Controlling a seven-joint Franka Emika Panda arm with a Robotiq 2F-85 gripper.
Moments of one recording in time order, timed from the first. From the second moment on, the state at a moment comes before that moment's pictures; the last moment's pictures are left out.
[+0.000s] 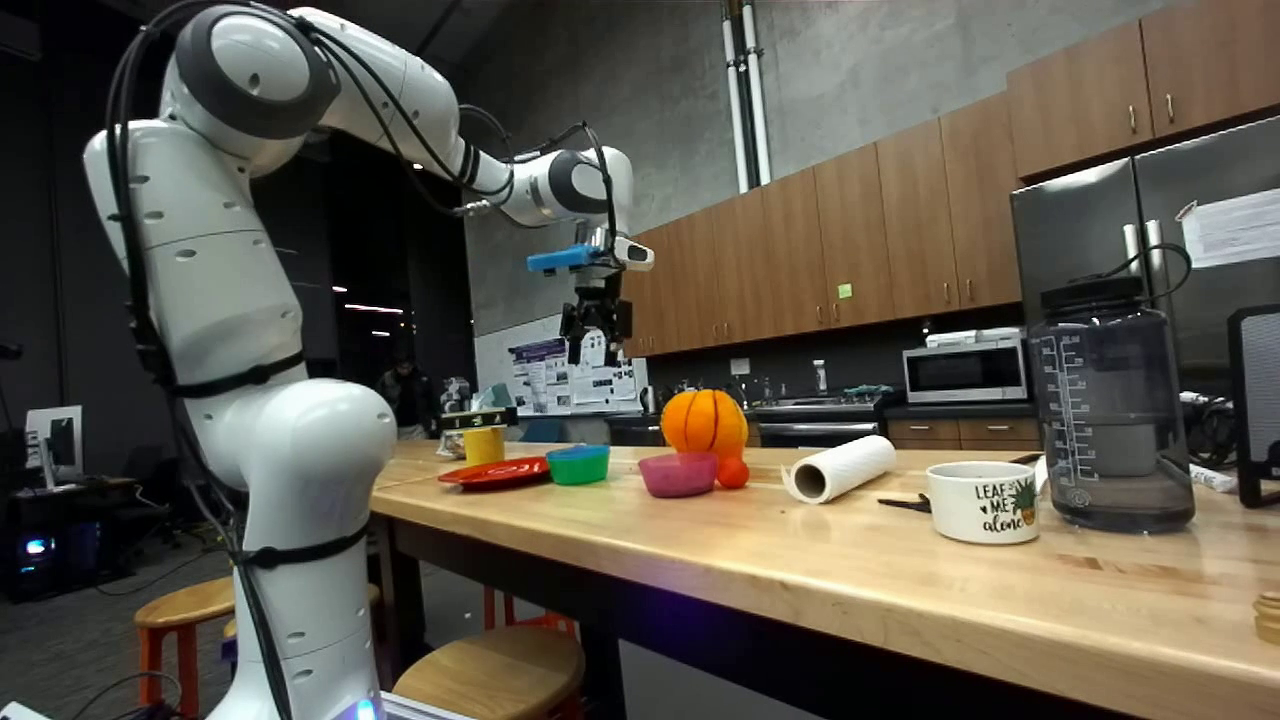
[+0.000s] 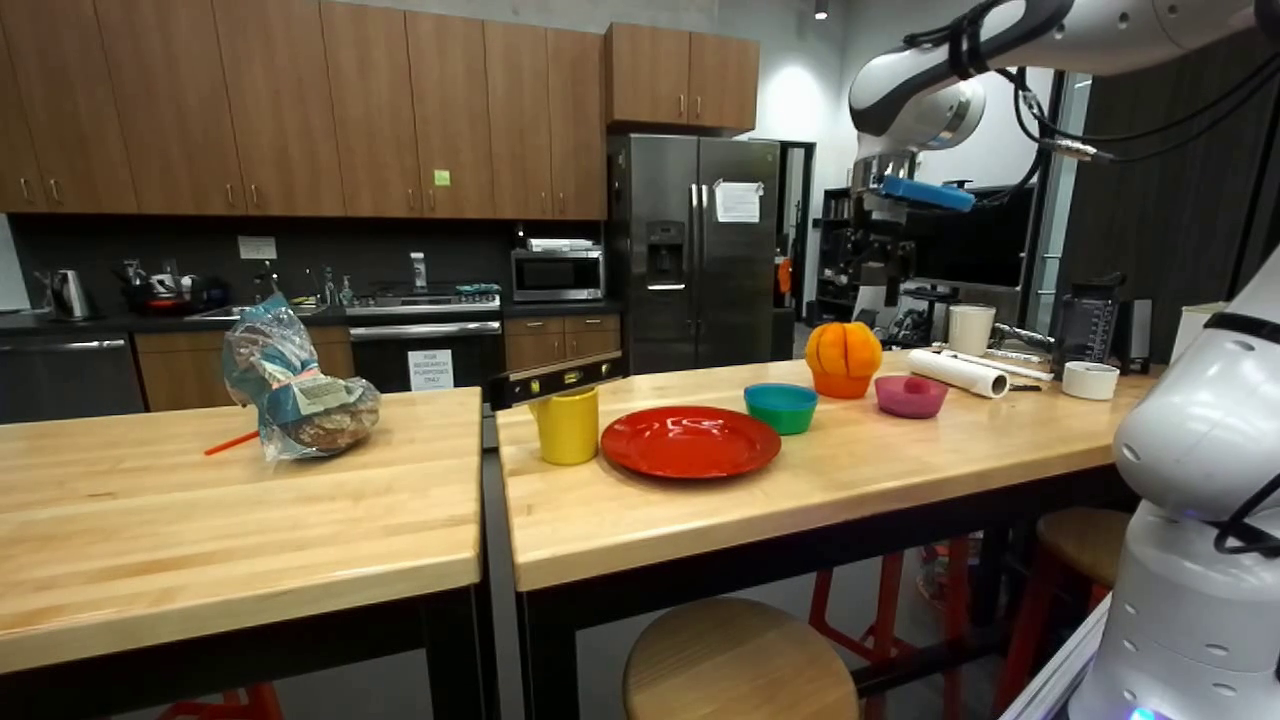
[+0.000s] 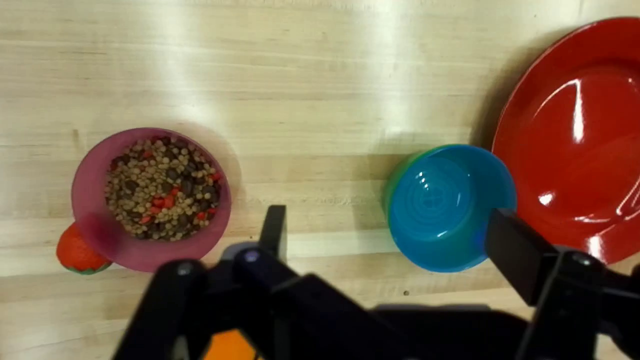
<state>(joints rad) -0.12 -0.34 -0.17 -2.10 0.10 1.66 0.00</state>
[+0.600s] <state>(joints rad) -0.21 -0.30 -0.20 -2.19 0.11 1.83 0.16</state>
